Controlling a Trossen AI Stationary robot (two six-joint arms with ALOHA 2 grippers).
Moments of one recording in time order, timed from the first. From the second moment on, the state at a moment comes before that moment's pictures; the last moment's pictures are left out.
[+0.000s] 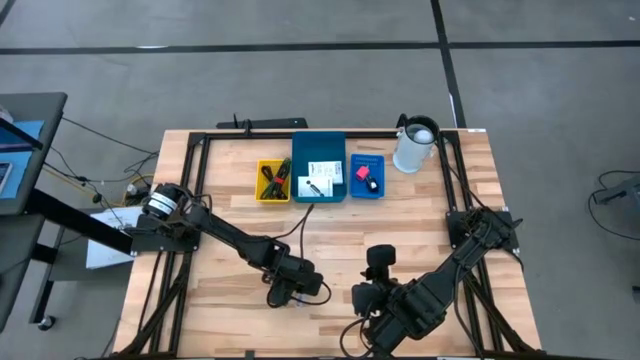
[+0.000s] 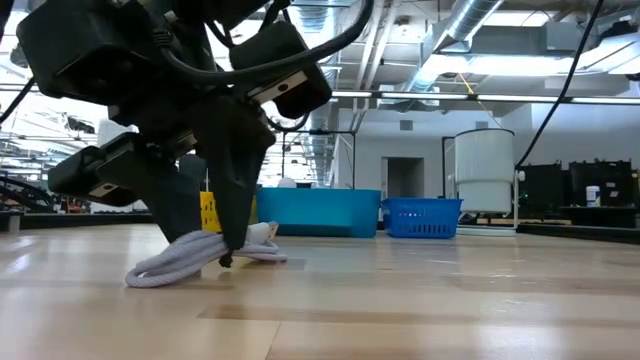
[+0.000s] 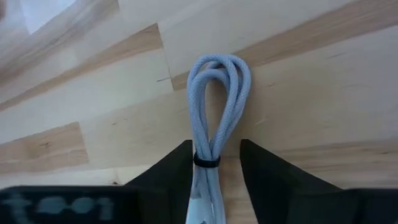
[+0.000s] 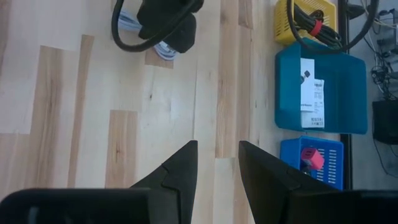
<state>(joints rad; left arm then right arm) -0.36 1.90 1.09 -0.24 0.15 1.49 0.73 2.03 2.11 -1.57 0.60 0.51</state>
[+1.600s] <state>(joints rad) -0.13 1.58 1.25 -0.80 -0.24 0.99 0.68 1.72 2.11 -1.57 0.64 0.18</state>
